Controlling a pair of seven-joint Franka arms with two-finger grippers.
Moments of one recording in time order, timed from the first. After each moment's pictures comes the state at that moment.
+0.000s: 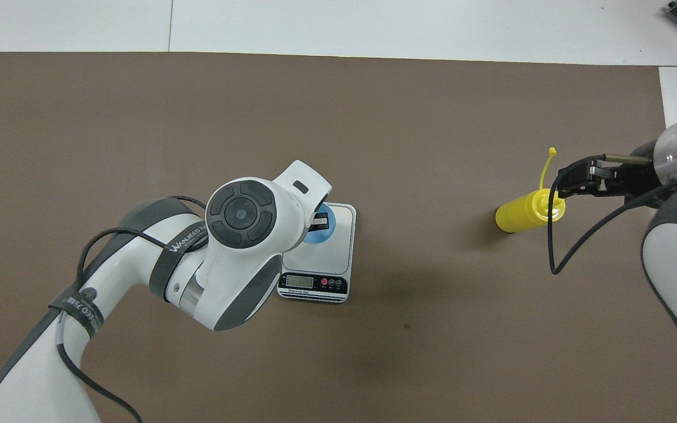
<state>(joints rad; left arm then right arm) -0.45 0.20 -0.20 -1.92 0.01 2.24 -0.69 0.04 0.00 0.03 -1.64 -0.03 1.63 0.25</state>
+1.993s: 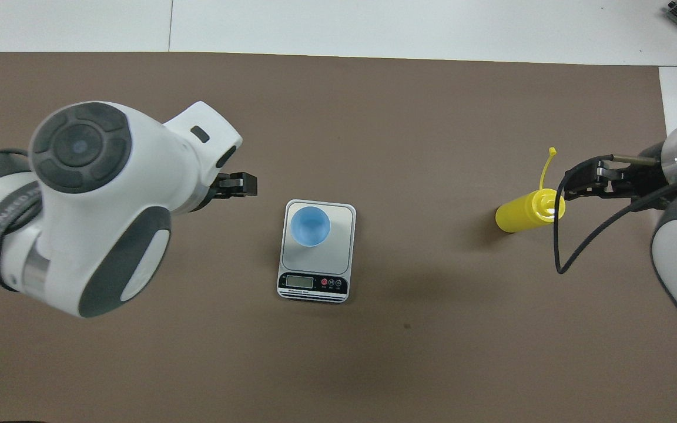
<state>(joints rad) -0.27 0.05 -0.16 -1.74 0.06 1.89 -0.41 0.01 0.00 0.03 -1.64 -0.02 1.62 0.26</state>
